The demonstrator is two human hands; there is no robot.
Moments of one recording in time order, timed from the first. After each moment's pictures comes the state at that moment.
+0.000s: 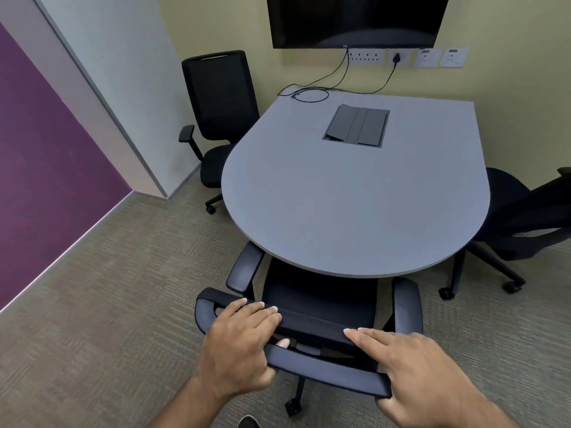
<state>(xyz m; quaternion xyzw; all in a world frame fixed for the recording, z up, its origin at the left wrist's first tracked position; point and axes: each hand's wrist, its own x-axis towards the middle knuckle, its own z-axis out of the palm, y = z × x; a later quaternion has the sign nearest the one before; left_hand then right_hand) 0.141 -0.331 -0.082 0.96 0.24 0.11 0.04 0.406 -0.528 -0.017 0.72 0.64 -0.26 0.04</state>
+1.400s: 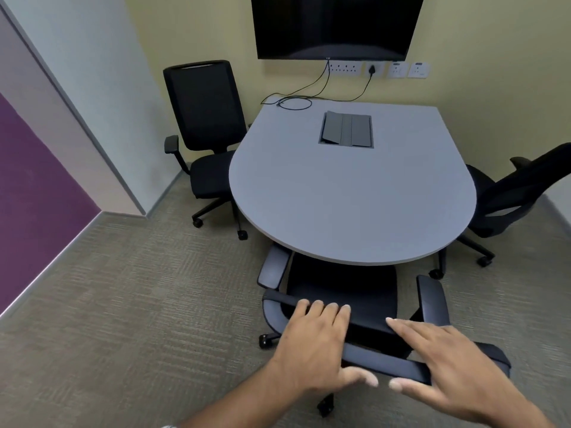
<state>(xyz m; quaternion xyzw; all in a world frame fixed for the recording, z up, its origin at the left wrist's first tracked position) 0.067 -0.272 -0.077 0.99 0.10 0.01 0.04 0.243 -0.489 -0.037 0.81 0.58 -0.09 -0.05</state>
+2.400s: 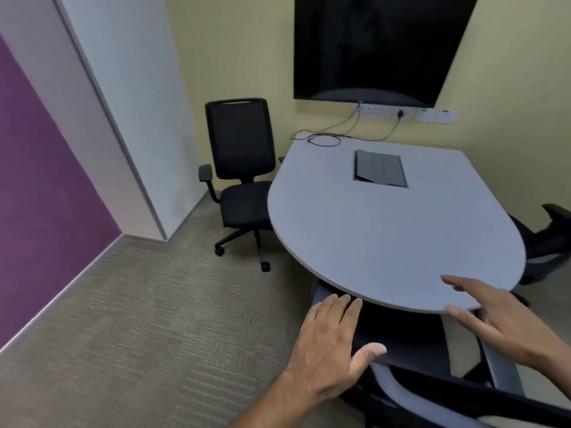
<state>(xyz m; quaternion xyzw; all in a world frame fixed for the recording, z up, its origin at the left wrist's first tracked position) -0.002 -0.124 -0.079 0.96 0.14 0.20 0.16 0.248 -0.344 0.024 0.86 0.46 -0.10 -0.21</state>
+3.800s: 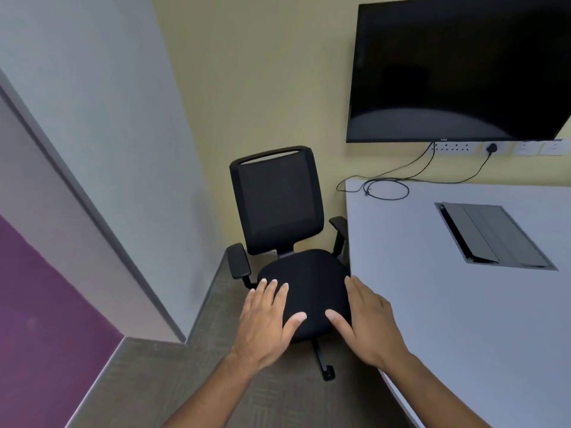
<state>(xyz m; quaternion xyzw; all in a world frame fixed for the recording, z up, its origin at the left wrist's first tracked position) 0.106 0.678 -0.077 0.96 0.27 0.05 0.08 0.280 0.498 -0.062 0.88 0.45 -0.05 -0.15</state>
